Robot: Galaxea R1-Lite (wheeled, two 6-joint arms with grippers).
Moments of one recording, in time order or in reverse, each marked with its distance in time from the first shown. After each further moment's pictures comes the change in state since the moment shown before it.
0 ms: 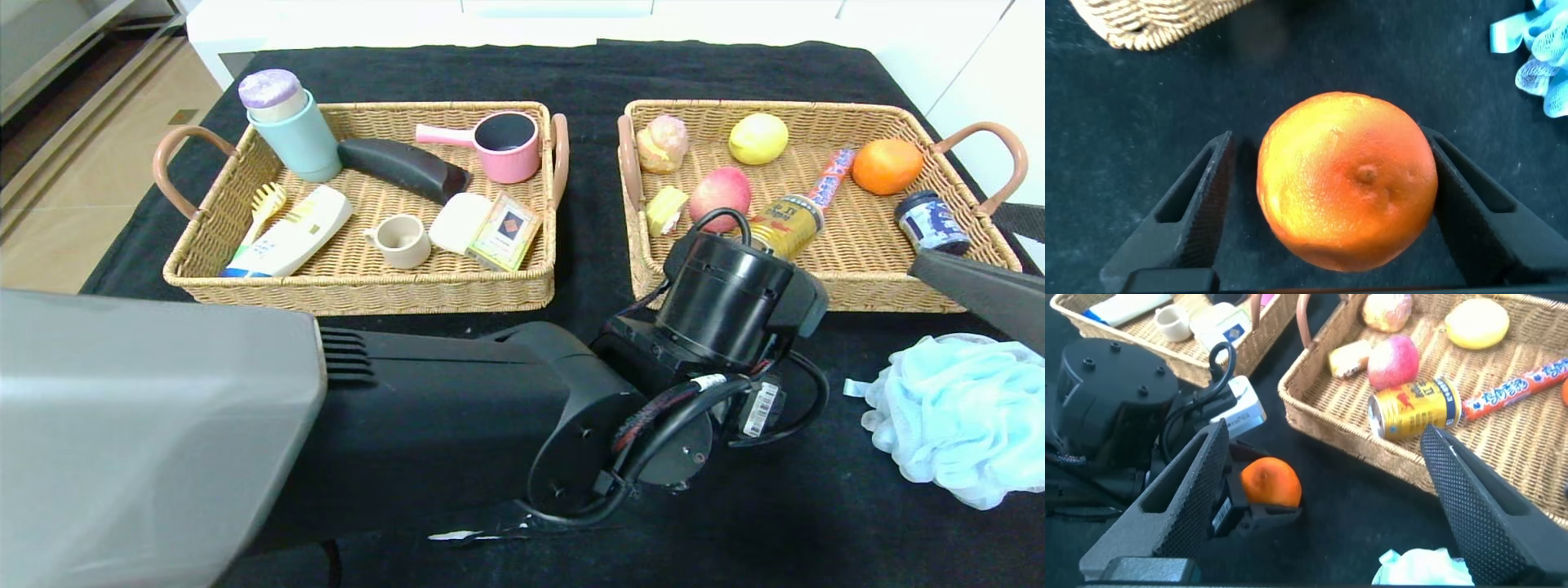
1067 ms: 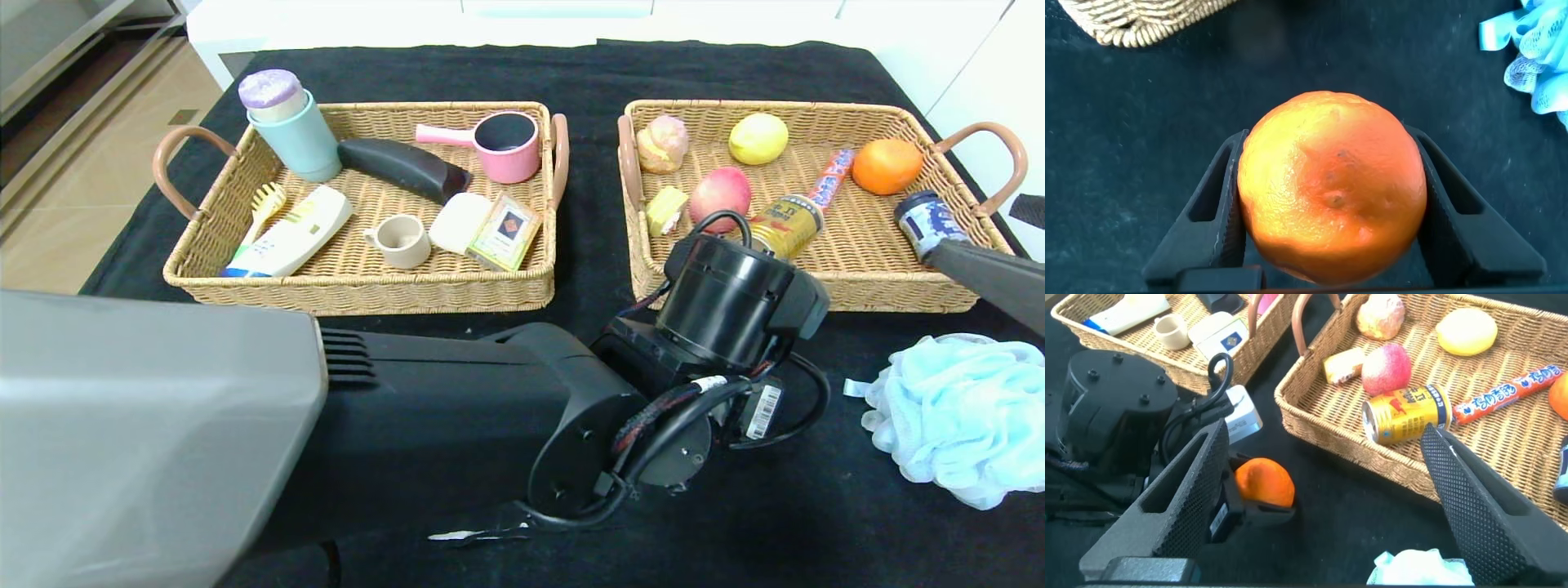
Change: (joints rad) left arm 0.000 0.001 0.001 0.002 -0.022 -0.011; right arm -0.013 -0.016 -0.003 0.003 0.005 0.002
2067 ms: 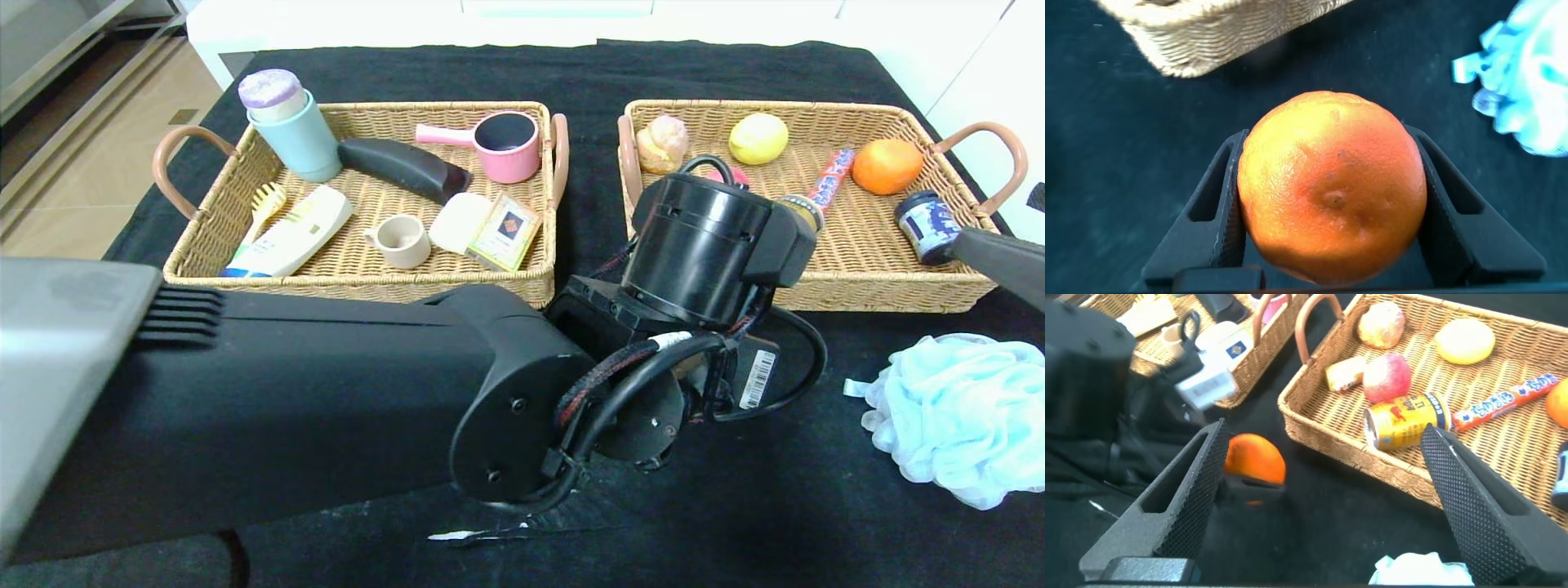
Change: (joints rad) left arm 0.007 -0.087 0.028 -0.004 -0.008 0.000; right arm 0.006 -0.018 -0.011 0.004 0.001 0.003
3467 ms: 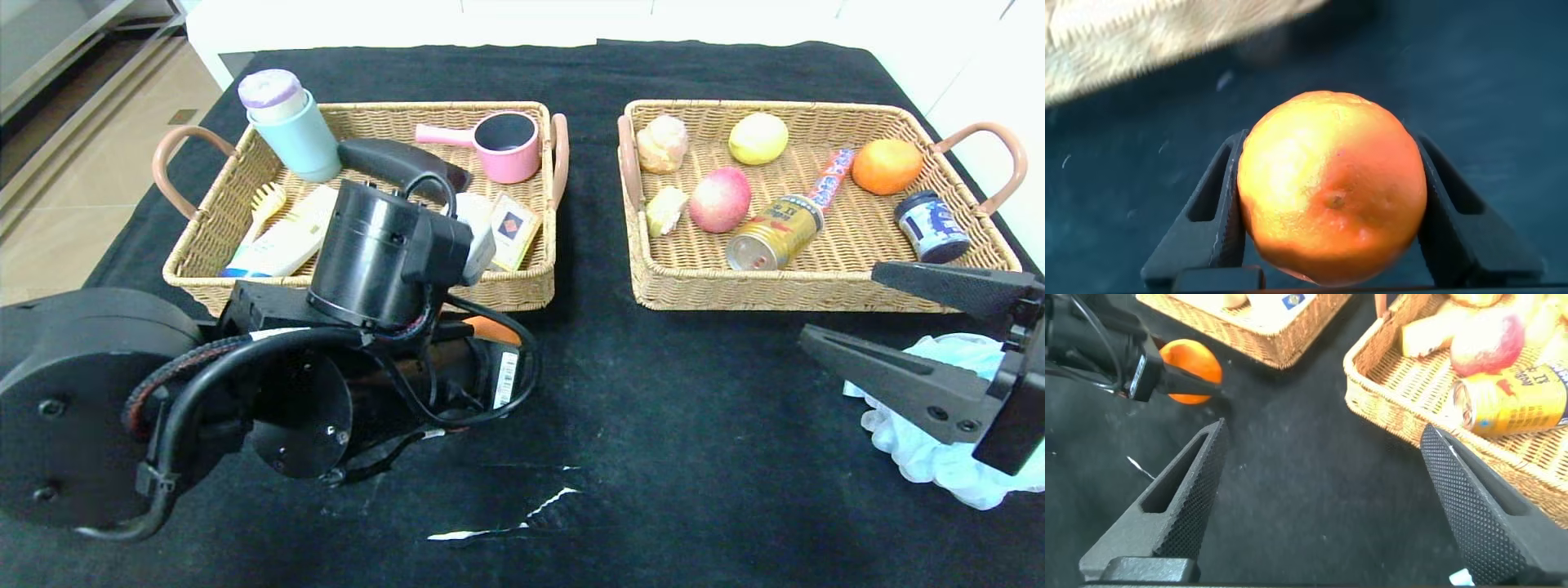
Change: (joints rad) left arm 0.244 -0.388 0.512 0.007 0.057 -0.033; right arm 0.122 0.132 0.097 -0.116 0.025 -0.004
